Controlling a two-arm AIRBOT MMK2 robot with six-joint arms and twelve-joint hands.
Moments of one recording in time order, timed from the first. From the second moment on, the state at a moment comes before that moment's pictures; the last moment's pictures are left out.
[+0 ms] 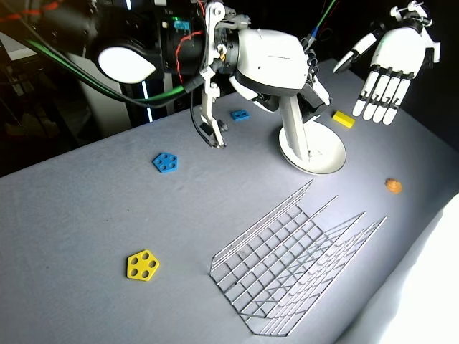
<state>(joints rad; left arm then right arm) 0.52 -0.77 1.59 1.65 -1.09 -0.27 -0.20 -1.00 0.76 0.11 0.41 -1.09</state>
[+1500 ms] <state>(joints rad) 0.51 -0.86 1.56 1.74 -1.02 -0.33 -0.10 -0.82 0.95 -0.18 0.35 -0.16</state>
